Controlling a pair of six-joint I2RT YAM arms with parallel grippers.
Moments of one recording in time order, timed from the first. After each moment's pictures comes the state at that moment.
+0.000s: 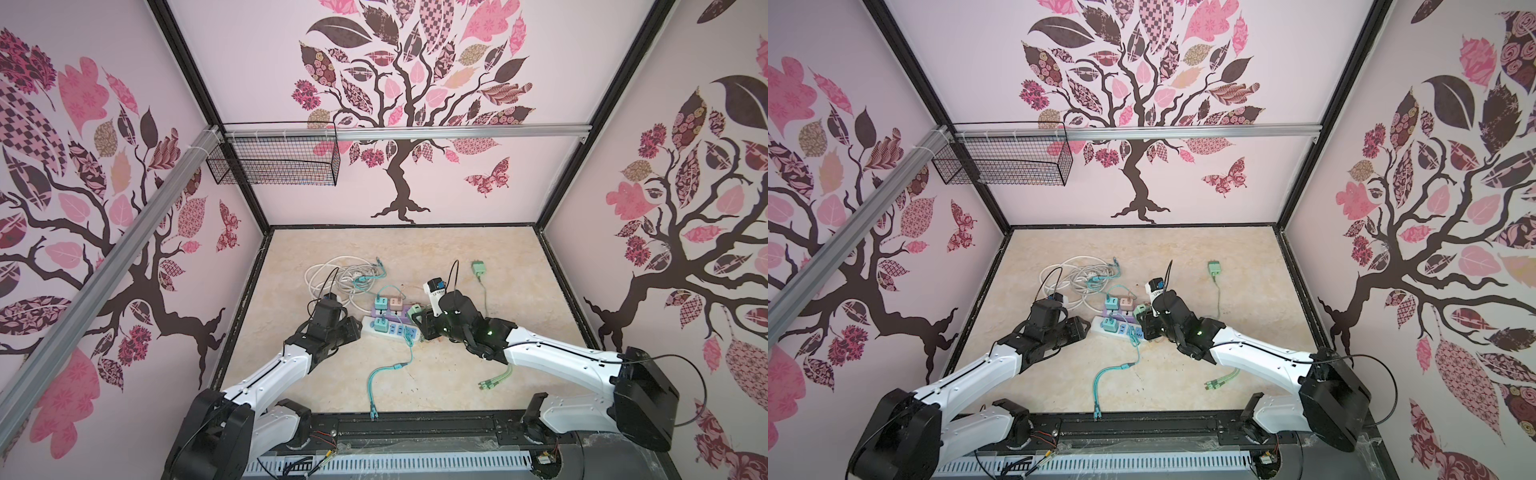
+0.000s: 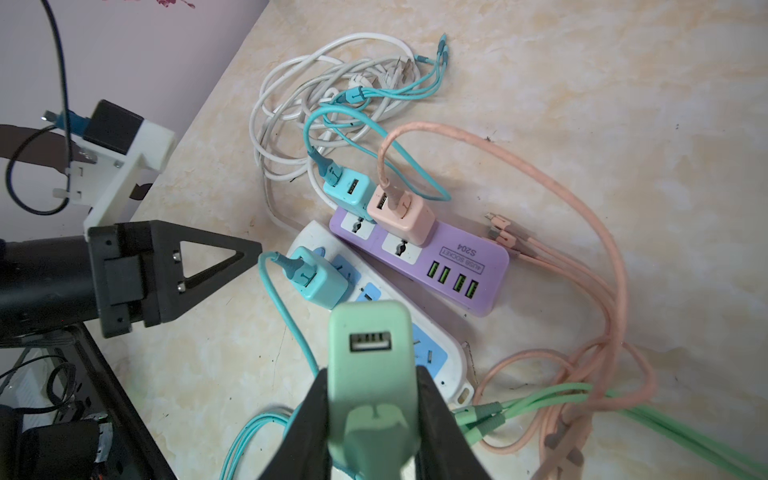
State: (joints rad) left arm -0.39 1.17 0.49 -0.17 0.13 -0.65; right arm 0.86 1.30 0.77 -0.06 0.06 0.54
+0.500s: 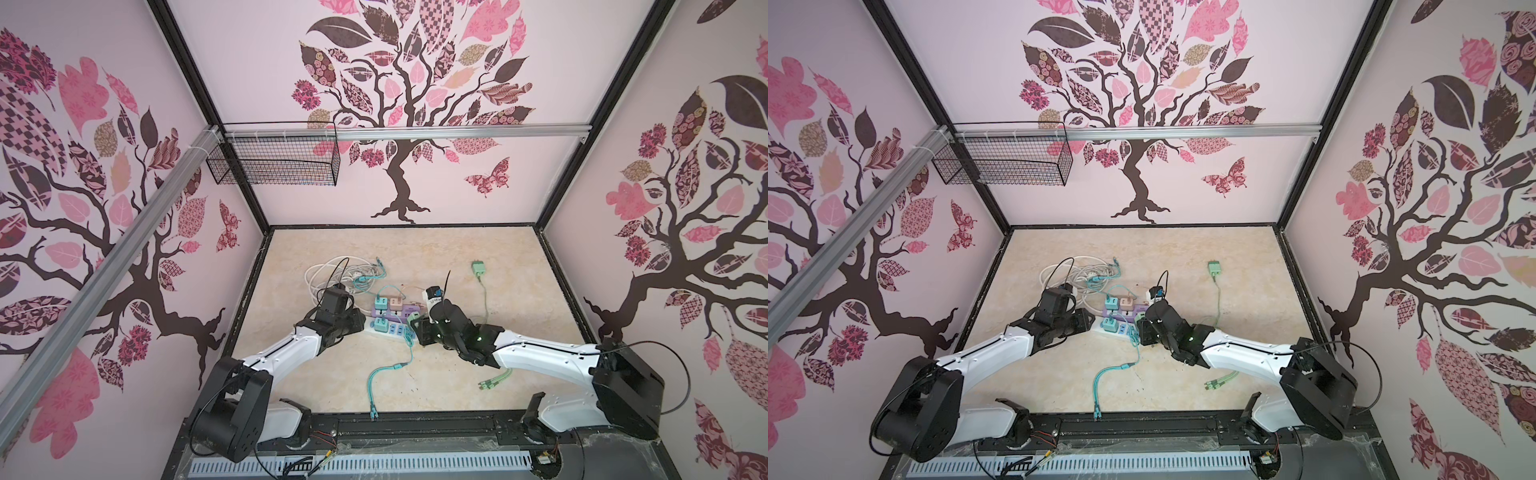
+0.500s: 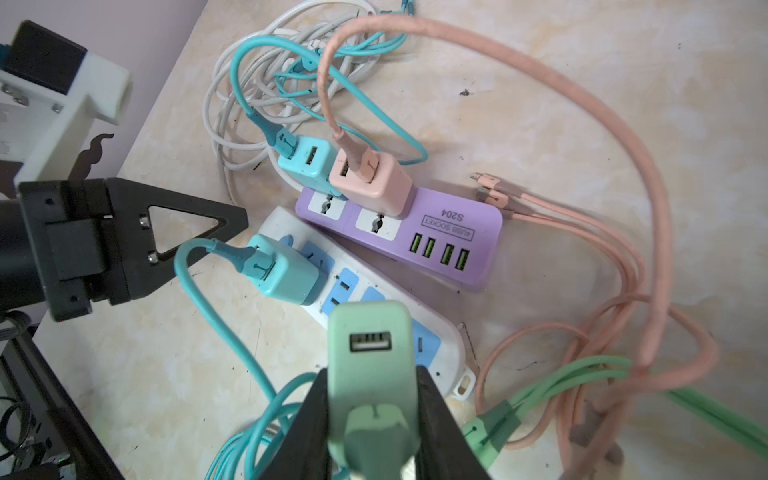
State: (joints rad) left arm -0.39 1.36 0.60 -0.14 0.14 -0.56; right arm 0.92 1.39 0.72 0.00 0.16 0.66
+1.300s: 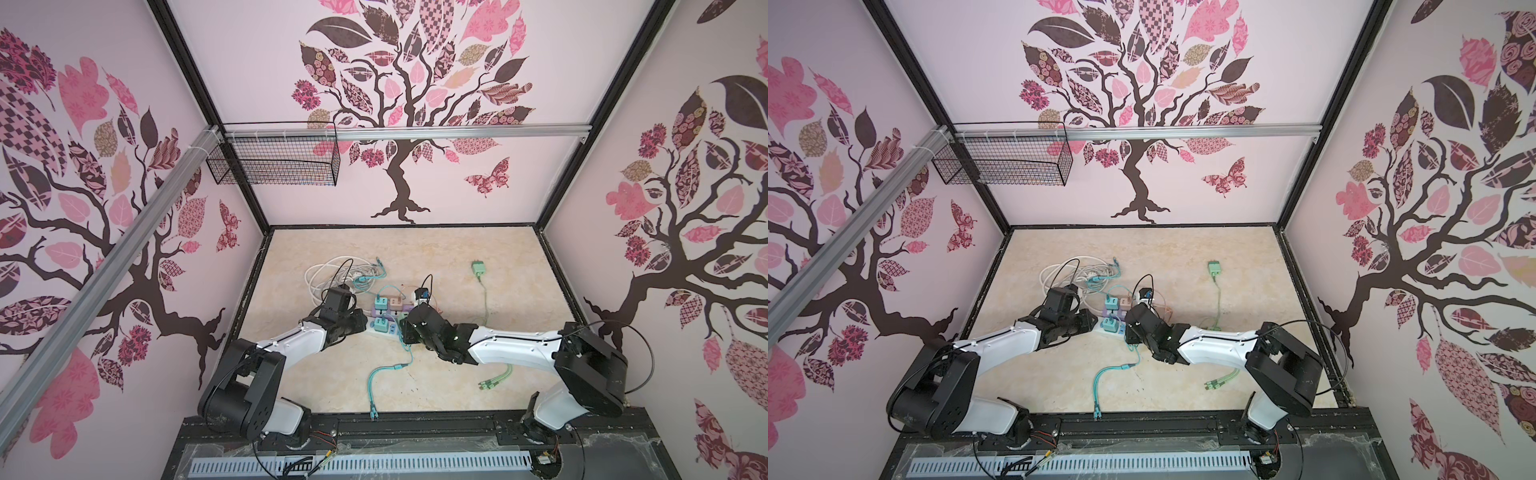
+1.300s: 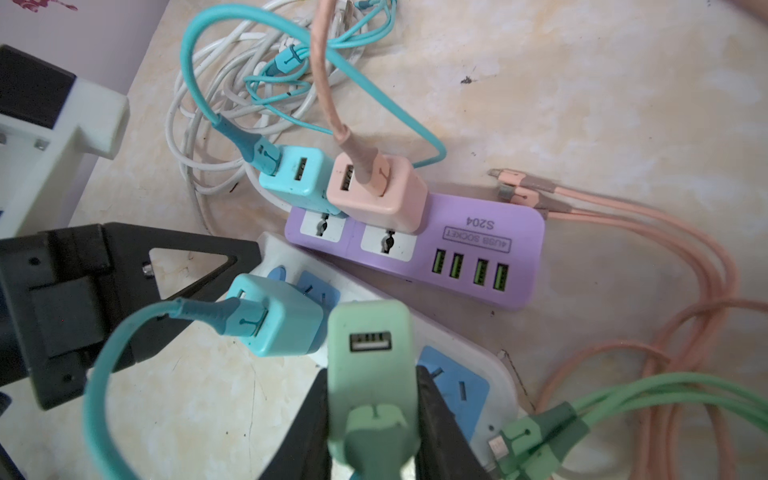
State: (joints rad) left arm -0.38 1.44 0.60 -0.06 0.19 -0.55; right arm 1.00 1.58 0.84 0.01 0.29 0.80
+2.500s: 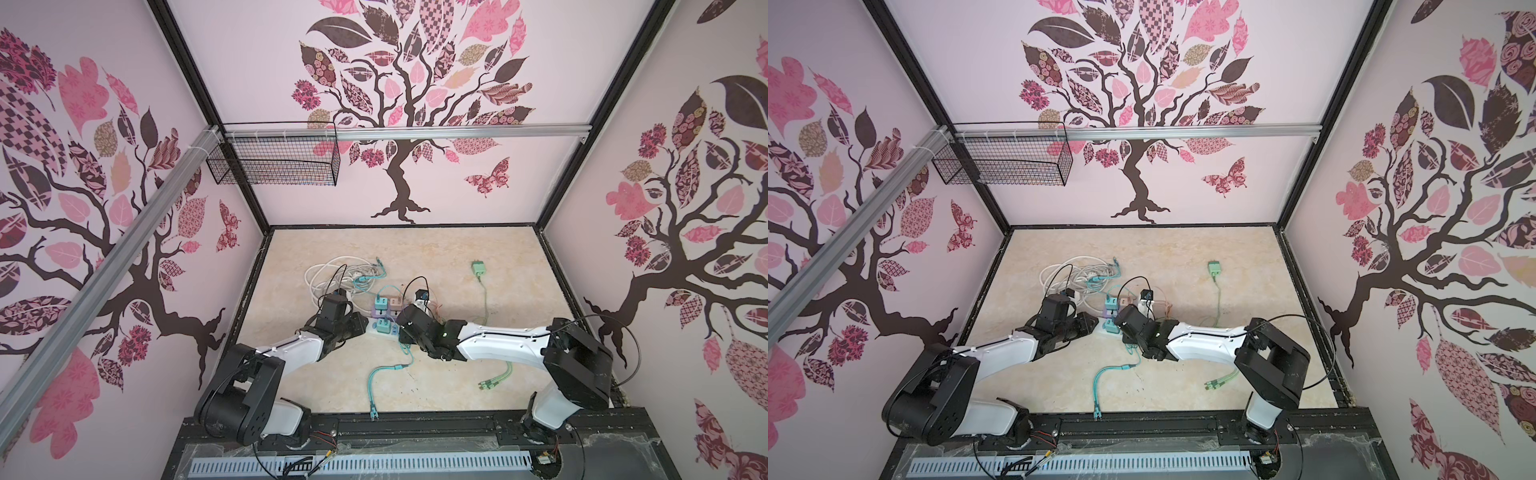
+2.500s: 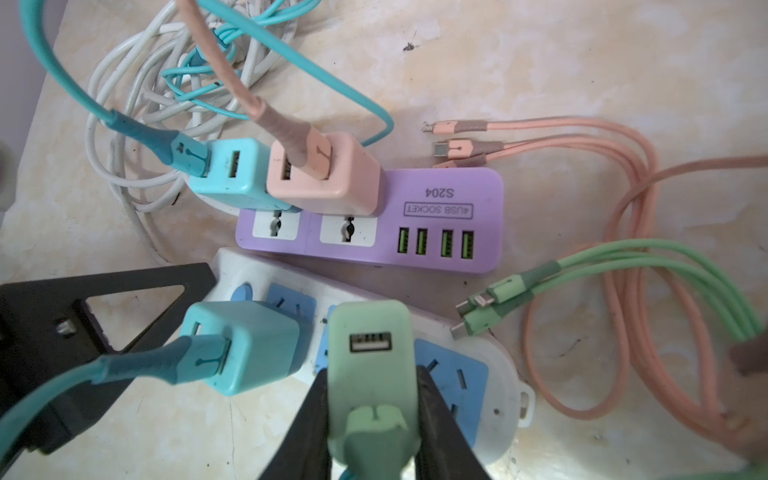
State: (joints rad) left arm -0.37 1.40 0.49 0.11 0.24 -0.64; right arm 1.03 1.65 0.95 -0.18 0.39 0.97
